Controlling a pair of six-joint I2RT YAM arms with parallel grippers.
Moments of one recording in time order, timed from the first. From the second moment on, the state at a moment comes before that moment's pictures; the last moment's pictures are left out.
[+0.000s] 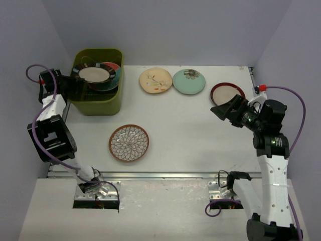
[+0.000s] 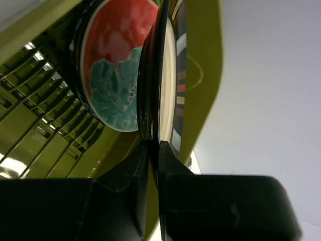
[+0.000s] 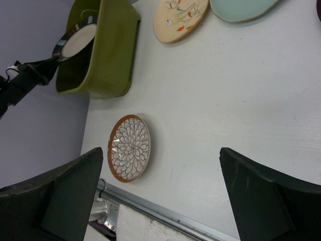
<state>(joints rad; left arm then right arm) 0.46 1.65 1.24 -0.09 0.36 -1.09 -0.13 0.75 0.93 -0.59 -0.57 0.54</state>
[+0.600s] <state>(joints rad) 0.36 1.98 1.58 -0.23 0.31 -0.96 -0.13 0.76 0.91 -0.53 -0.62 0.54</state>
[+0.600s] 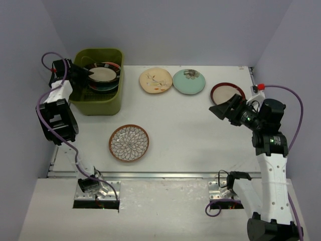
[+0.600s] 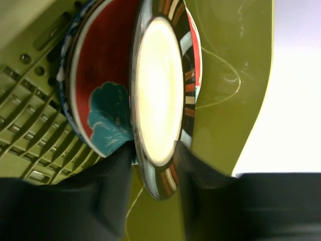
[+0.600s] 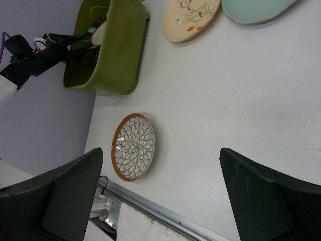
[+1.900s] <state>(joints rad) 0.21 1.65 1.86 -0.74 0.03 -0.49 0.08 1.21 0.73 -0.22 -0.51 0.68</state>
